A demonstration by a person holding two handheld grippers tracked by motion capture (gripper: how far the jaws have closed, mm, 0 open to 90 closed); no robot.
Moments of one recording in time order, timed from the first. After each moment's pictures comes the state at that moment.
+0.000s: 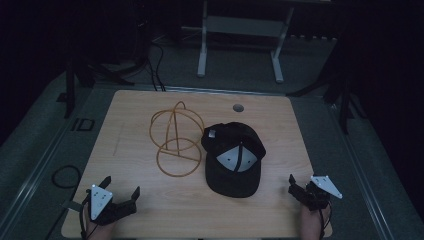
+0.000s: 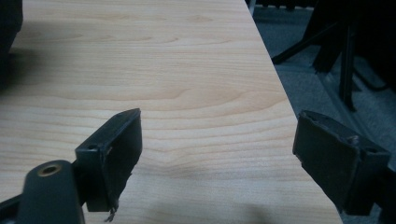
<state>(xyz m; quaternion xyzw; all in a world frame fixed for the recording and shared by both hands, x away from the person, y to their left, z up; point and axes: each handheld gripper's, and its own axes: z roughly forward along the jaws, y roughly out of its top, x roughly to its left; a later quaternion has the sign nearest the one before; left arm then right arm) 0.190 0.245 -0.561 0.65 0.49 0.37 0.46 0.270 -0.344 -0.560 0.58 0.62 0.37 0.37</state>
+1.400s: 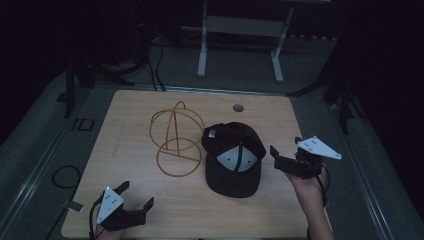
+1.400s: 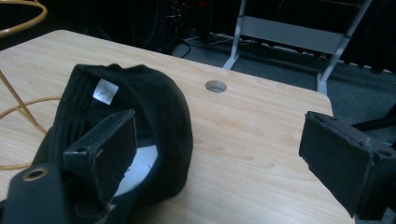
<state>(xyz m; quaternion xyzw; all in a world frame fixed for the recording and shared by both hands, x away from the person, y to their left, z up) 0.181 0.220 -0.551 0.69 0.44 0.28 0.50 0.296 -0.269 -0.417 0.44 0.71 0.44 0.33</state>
